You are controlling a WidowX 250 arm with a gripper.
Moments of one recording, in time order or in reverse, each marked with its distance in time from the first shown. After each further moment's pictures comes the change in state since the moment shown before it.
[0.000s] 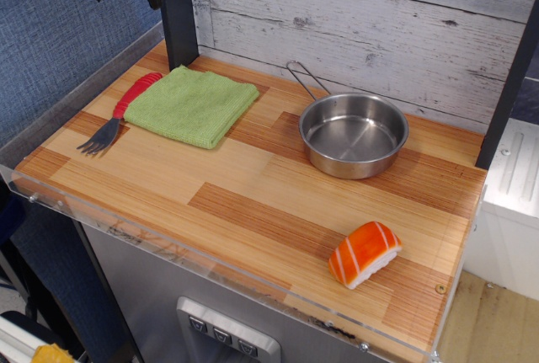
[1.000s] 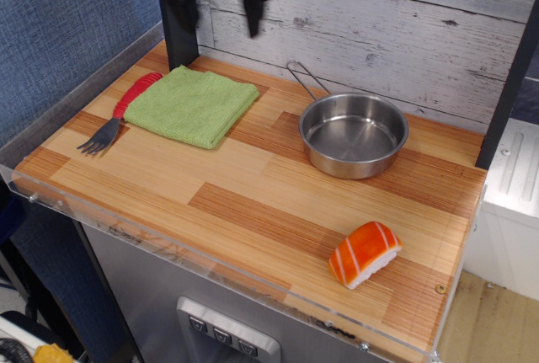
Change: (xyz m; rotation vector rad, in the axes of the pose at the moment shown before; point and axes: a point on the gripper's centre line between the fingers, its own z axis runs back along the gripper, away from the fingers) arm -0.009 -0.110 -0.009 -0.097 0.149 0.077
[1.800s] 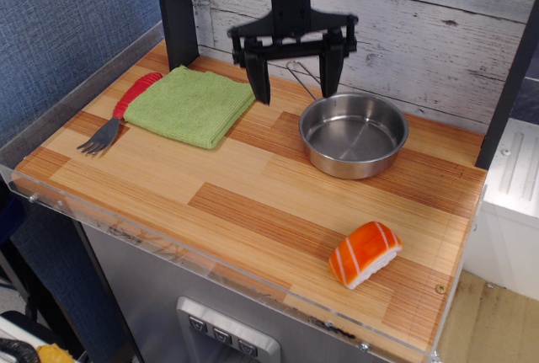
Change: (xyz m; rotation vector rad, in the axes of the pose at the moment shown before) arm -0.023 -0.046 -0.054 0.011 0.234 0.226
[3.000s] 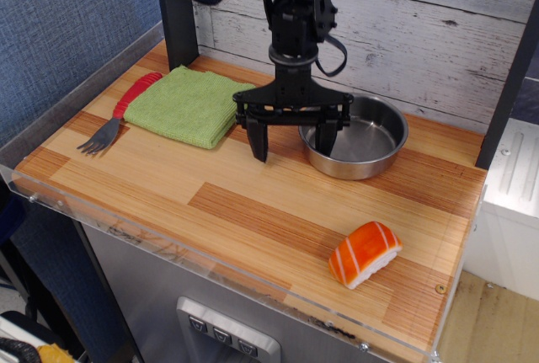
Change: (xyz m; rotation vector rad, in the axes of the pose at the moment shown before) arm -0.018 0.006 -0.060 0.074 0.015 -0.092
